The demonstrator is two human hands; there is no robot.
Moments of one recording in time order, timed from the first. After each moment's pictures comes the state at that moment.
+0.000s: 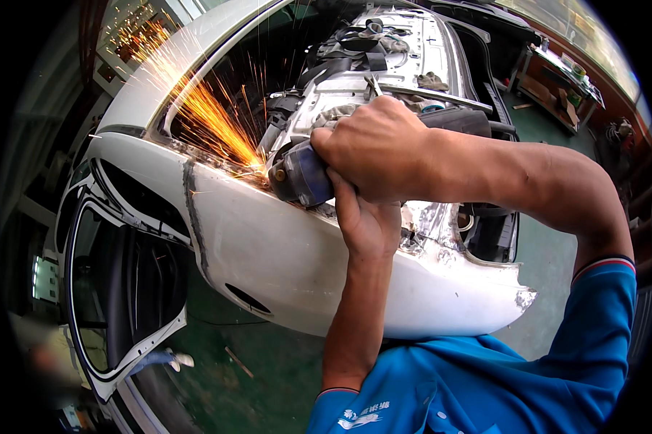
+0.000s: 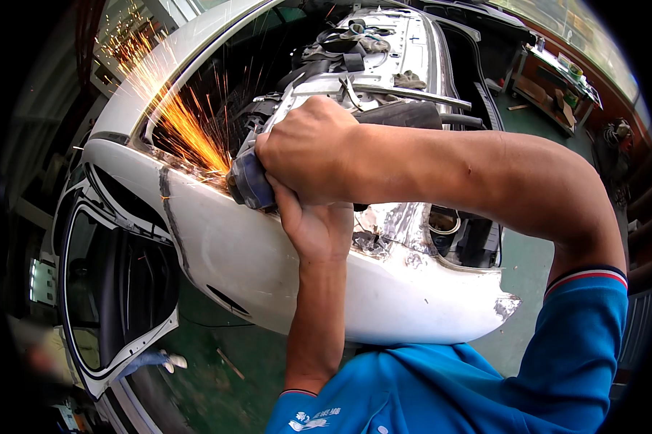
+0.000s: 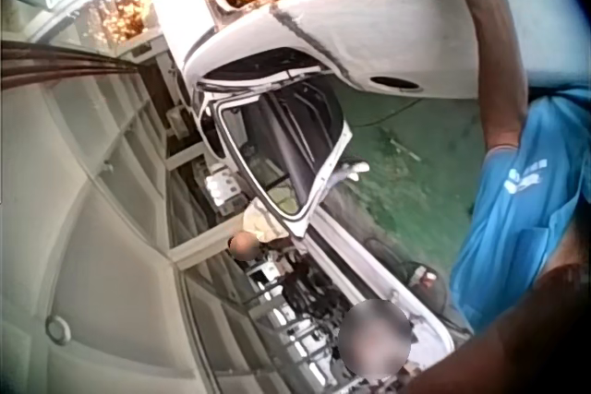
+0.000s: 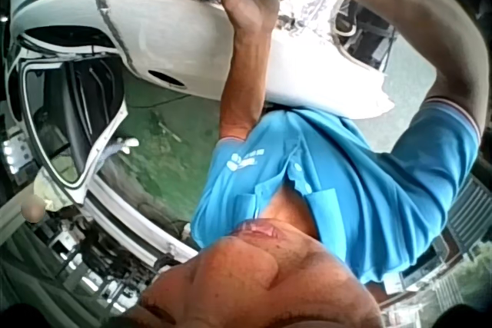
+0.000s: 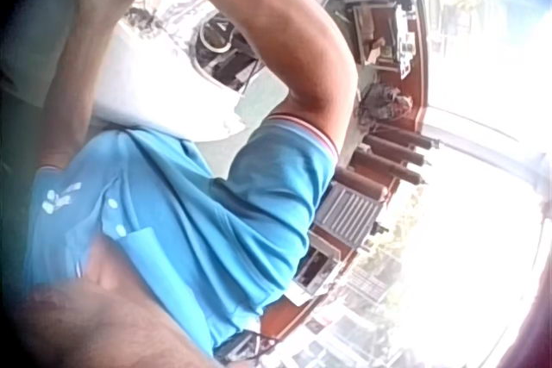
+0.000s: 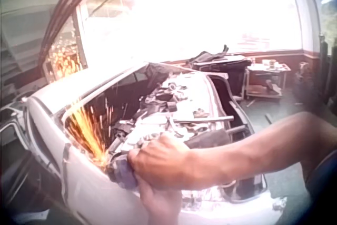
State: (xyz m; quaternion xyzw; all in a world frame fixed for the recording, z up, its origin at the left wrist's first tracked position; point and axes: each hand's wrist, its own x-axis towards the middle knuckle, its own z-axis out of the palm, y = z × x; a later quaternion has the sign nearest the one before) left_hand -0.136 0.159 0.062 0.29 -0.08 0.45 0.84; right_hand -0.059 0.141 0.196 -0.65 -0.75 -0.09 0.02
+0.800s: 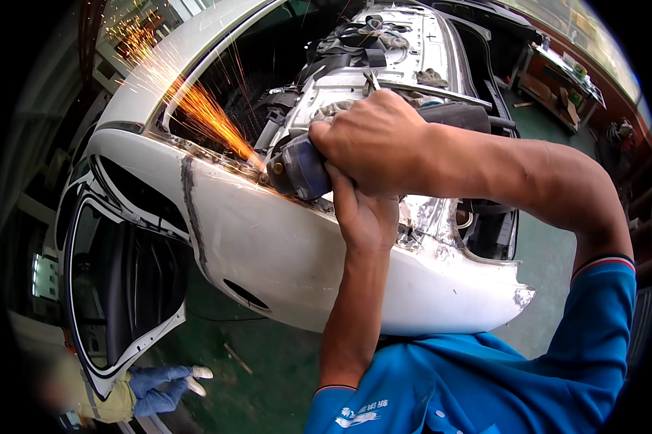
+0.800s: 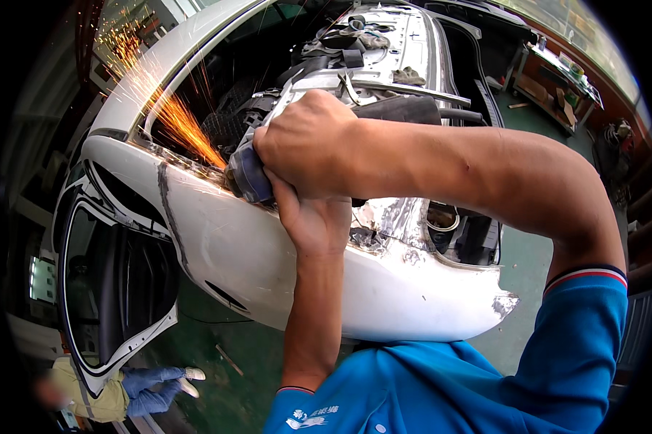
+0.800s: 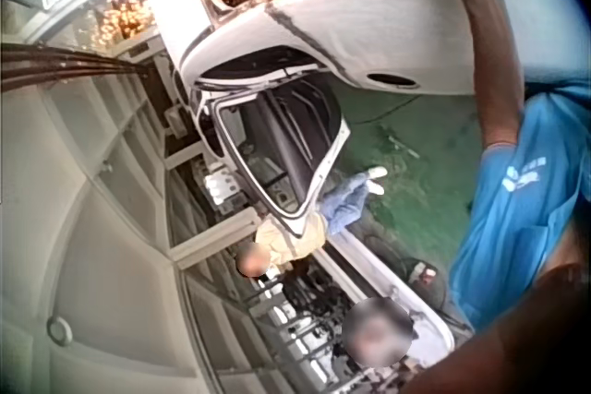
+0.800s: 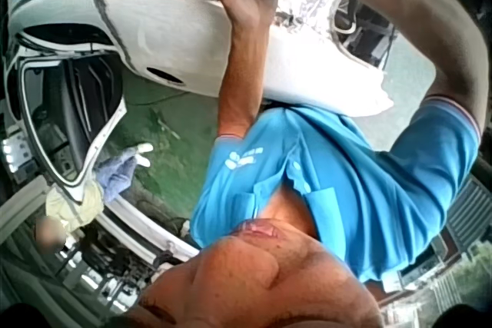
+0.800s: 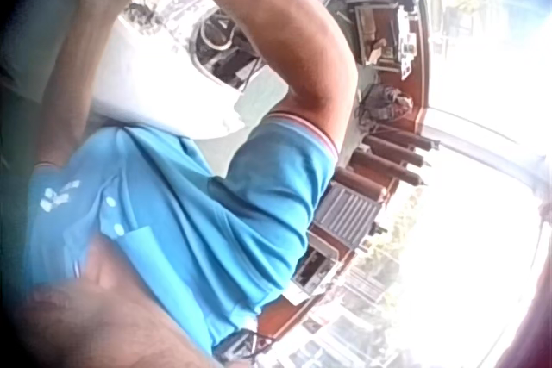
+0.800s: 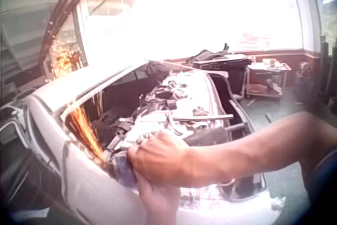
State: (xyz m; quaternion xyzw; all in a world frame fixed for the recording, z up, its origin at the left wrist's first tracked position) left_hand -0.134 0.162 0.060 0.29 -0.07 0.44 0.84; right_hand -0.057 0.140 0.194 -0.65 -0.75 -0.11 0.02
